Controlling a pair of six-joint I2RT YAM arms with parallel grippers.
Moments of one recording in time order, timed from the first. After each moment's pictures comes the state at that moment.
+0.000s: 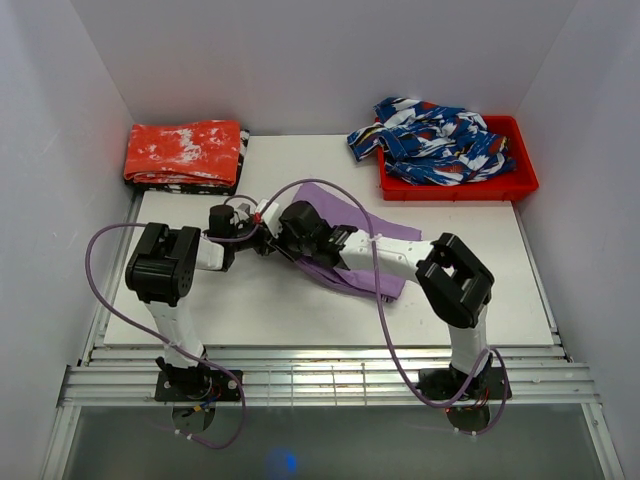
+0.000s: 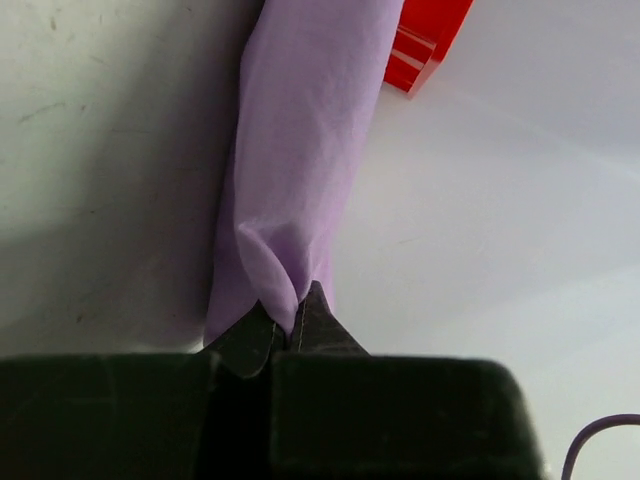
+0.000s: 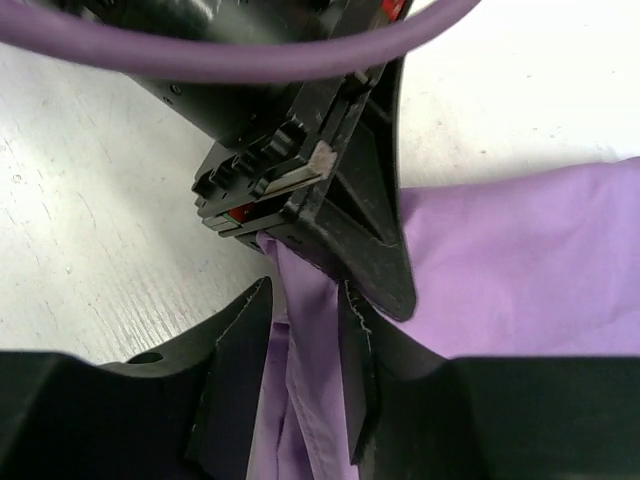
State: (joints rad) left arm -0.16 1.89 0.72 0.67 0.81 -1.41; right arm 0.98 1.94 1.38 -0.03 0.01 -0.23
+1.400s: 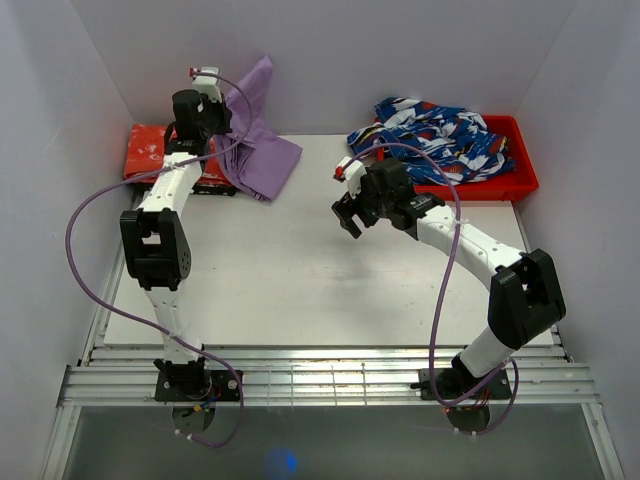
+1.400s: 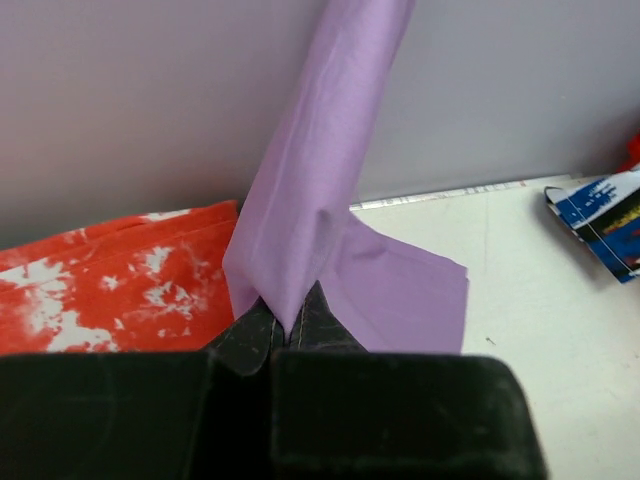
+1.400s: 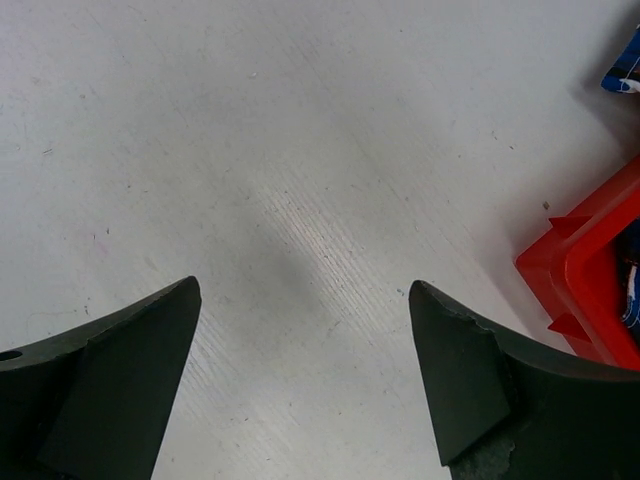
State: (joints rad) left arm -0.04 2.03 1.81 0.05 0.20 -0.02; right arm 0.58 1.59 1.24 -0.30 -0.20 -0.34
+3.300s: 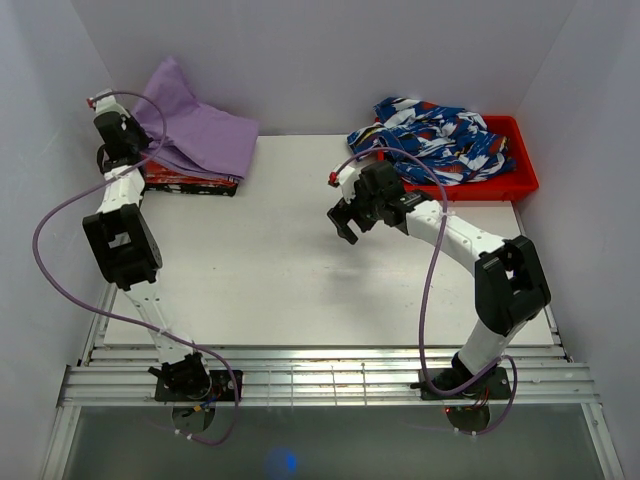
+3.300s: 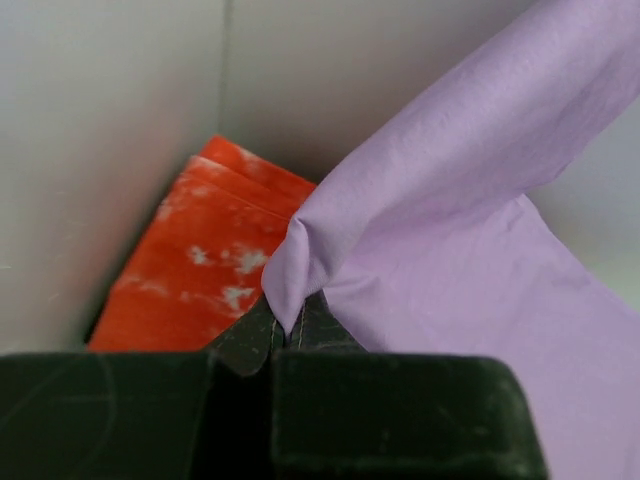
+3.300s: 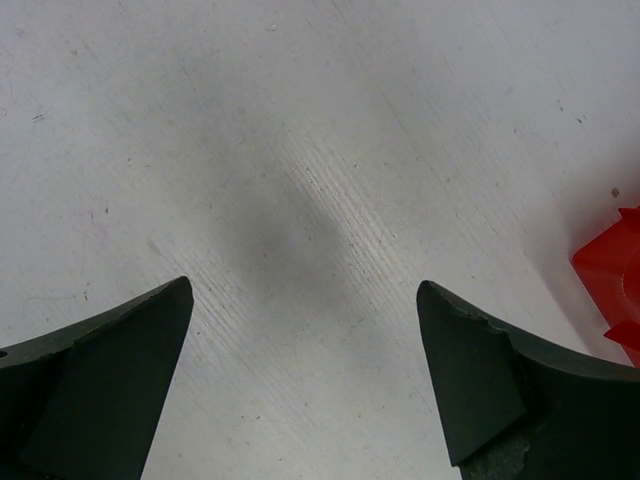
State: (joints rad) left arm 0.33 2.13 1.80 0.16 0.06 -0.24; right arm 0.58 1.69 1.28 -0.35 -0.23 -0.34
